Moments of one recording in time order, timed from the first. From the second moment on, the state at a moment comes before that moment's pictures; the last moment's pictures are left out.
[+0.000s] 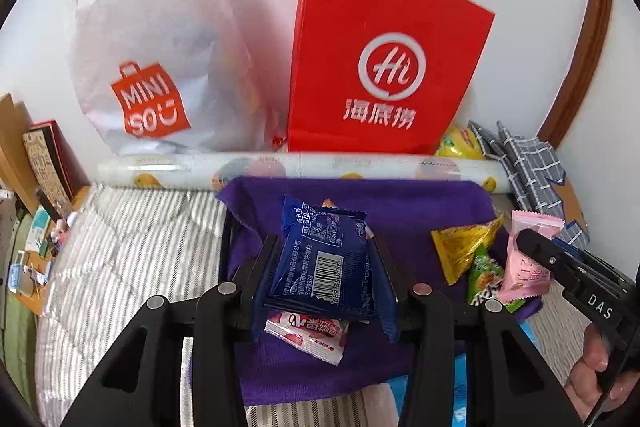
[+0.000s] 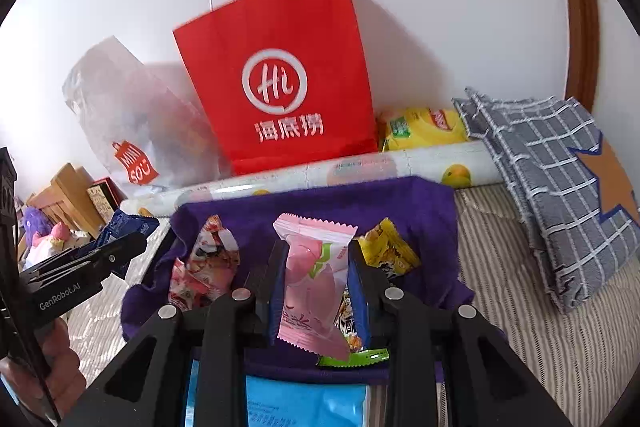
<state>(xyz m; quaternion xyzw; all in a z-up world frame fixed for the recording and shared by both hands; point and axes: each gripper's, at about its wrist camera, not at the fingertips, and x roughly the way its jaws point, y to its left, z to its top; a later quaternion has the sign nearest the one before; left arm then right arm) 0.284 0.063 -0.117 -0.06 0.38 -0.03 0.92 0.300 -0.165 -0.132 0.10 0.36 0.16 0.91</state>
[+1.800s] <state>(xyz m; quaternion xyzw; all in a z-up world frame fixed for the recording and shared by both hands) 0.282 0.051 -0.135 -0.05 0.40 -0.02 0.92 0.277 -0.158 -0.140 0.09 0.33 0.20 0.92</state>
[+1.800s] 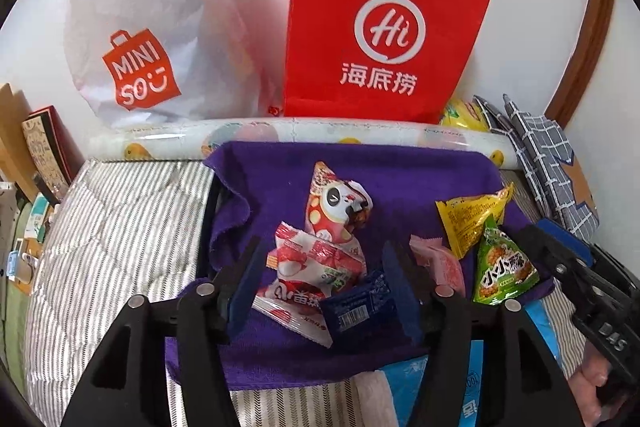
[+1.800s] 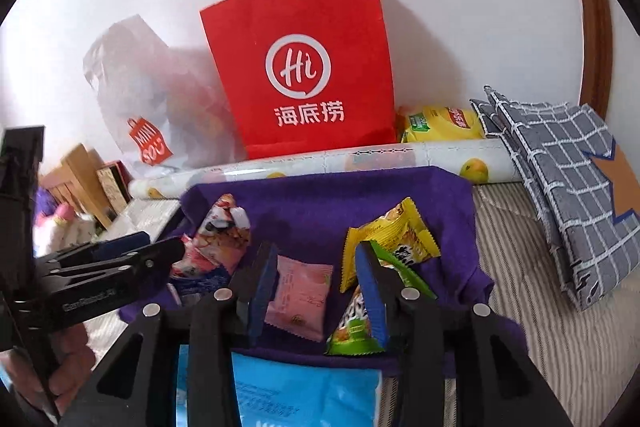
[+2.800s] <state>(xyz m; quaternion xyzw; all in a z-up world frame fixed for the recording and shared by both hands) 0.143 0.090 -0.097 -0.05 0.40 -0.02 0.91 0.128 -0.110 -0.134 0.10 0.45 0.22 0.86</state>
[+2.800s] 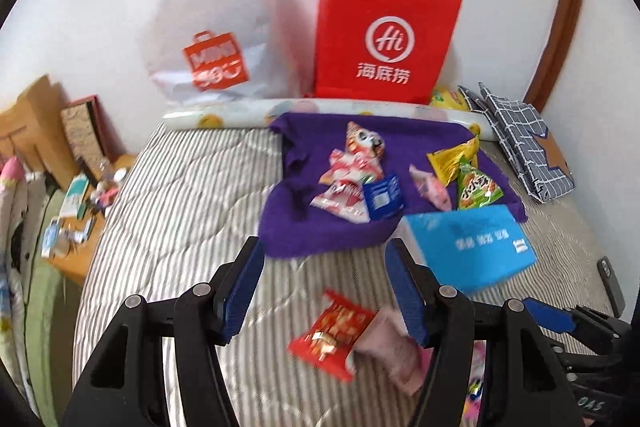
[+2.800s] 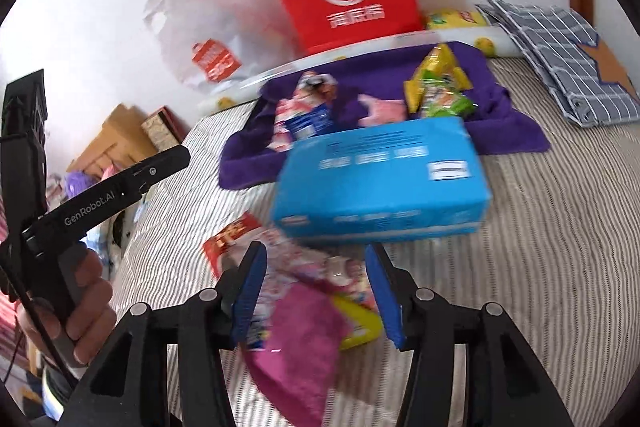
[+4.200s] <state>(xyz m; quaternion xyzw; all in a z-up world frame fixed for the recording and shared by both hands) 0.097 0.088 -0.136 -0.09 0.45 -0.06 0.89 0.054 -0.112 -0.176 -0.02 0.45 0.18 0.87</state>
